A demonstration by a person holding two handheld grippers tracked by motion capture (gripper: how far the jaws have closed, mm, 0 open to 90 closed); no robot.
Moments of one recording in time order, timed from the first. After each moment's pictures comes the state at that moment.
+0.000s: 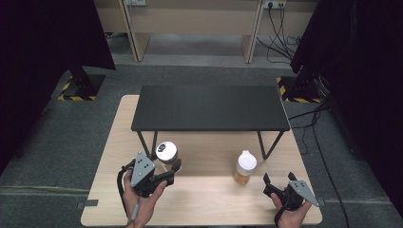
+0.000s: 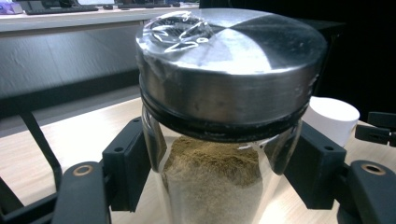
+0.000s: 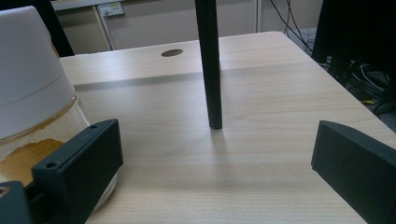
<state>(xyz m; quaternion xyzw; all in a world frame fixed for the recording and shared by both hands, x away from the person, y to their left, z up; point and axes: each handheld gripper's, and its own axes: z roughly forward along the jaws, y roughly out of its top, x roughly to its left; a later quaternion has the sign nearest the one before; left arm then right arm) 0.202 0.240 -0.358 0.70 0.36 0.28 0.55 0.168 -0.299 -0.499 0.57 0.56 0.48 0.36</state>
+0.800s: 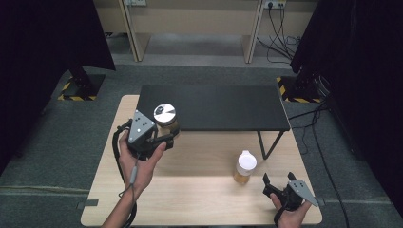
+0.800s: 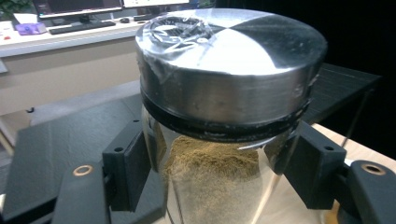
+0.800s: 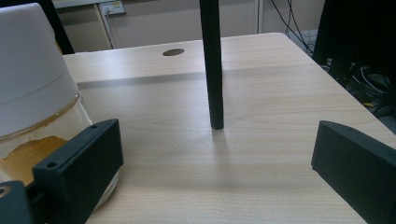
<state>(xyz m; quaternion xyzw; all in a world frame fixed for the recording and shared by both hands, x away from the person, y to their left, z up) 0.247 0.225 -0.276 0.70 0.37 0.32 0.53 0.168 -0.299 -0.499 0.56 0.57 0.48 0.36</state>
